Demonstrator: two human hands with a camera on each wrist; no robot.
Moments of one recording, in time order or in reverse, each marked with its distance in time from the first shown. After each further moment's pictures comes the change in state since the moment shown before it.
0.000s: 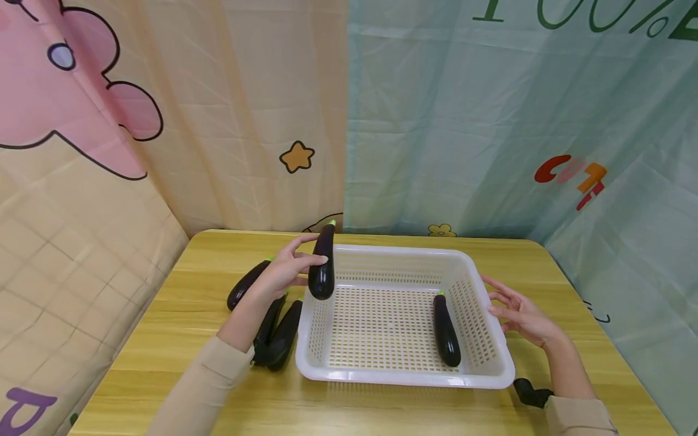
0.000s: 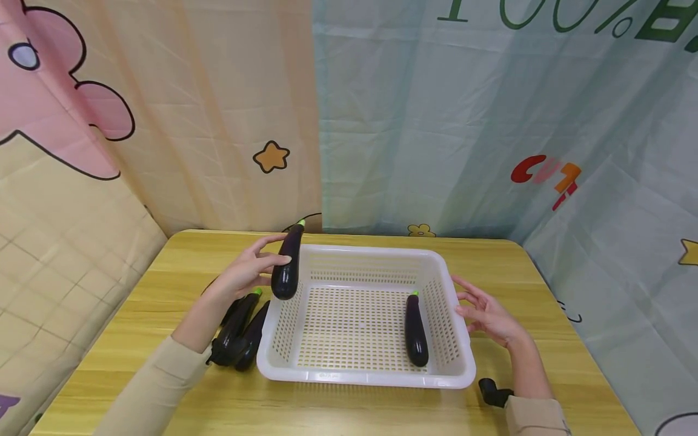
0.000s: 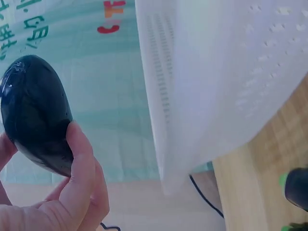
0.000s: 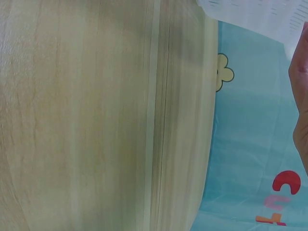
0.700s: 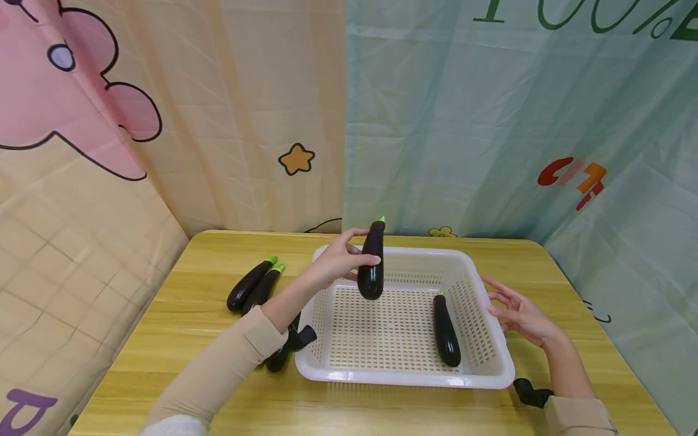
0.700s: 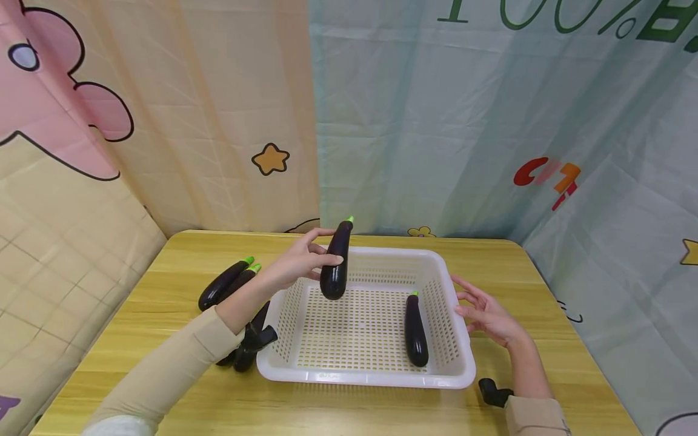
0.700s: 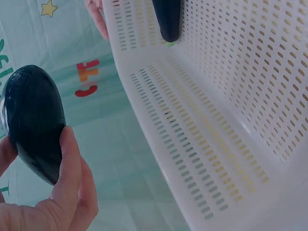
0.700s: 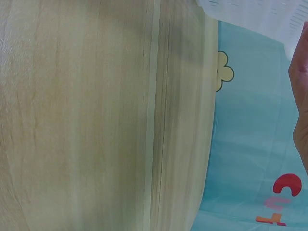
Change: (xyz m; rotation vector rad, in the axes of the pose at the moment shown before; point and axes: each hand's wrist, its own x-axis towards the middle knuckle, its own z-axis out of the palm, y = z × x) left_hand 0.027 0.028 0.073 0.081 -0.076 0.009; right_hand 0.000 0.001 -0.001 0.000 0.011 0.002
